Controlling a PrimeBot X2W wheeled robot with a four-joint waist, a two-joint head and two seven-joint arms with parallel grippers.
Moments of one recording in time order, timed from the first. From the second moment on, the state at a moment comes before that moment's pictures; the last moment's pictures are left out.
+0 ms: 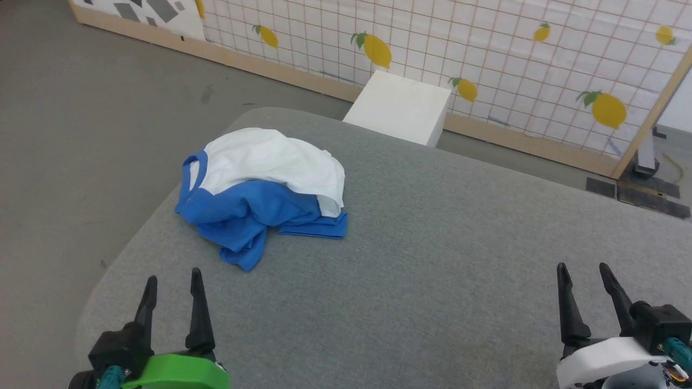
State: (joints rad) left arm 0.12 0.05 0.01 -0.05 -0.21 0.03 -0.20; right arm 0.05 -0.05 -0.14 0.16 0.09 0.13 -0.20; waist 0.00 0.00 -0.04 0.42
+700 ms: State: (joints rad) left arm -0.30 0.19 0.05 -0.19 -0.46 -0.01 0.18; right arm 0.06 -0.05 -0.21 0.18 0.11 0.13 -0.25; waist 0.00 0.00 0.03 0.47
